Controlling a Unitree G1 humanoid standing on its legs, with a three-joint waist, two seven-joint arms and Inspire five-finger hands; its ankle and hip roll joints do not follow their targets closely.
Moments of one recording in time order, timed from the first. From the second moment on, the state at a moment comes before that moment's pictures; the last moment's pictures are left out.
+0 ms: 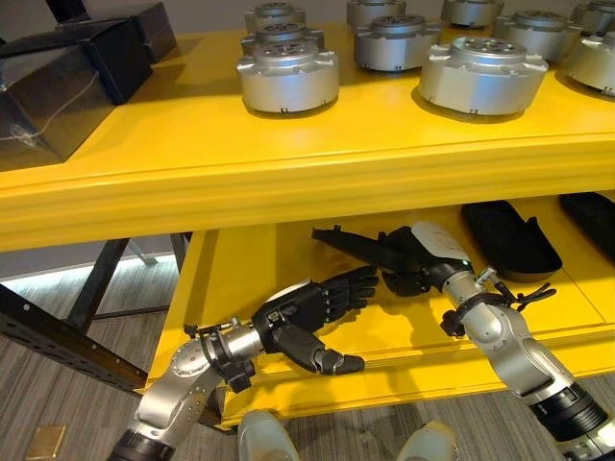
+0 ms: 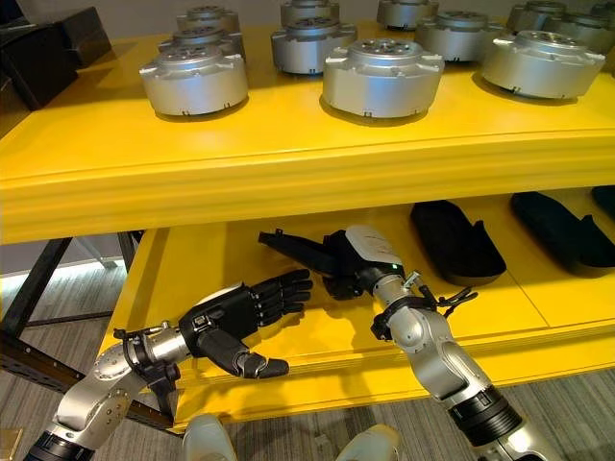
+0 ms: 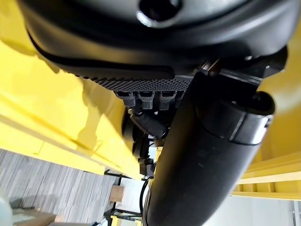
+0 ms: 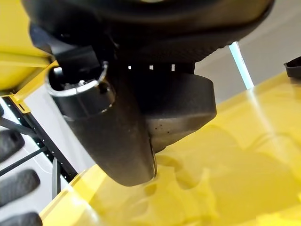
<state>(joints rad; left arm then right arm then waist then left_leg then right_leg) -0.02 0.56 -0.24 -0.16 -0.66 0.10 -0.71 -0.28 -0.68 0.39 -0.14 -0.39 0.19 0.02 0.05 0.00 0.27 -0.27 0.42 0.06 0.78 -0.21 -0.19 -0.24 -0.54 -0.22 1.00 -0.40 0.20</state>
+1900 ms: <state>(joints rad) -0.17 0.57 -0.44 0.00 -0.70 0.18 -0.63 -0.92 -0.47 0.50 0.77 -0.91 0.51 0.04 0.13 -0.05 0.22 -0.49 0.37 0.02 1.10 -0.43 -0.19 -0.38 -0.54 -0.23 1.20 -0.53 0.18</state>
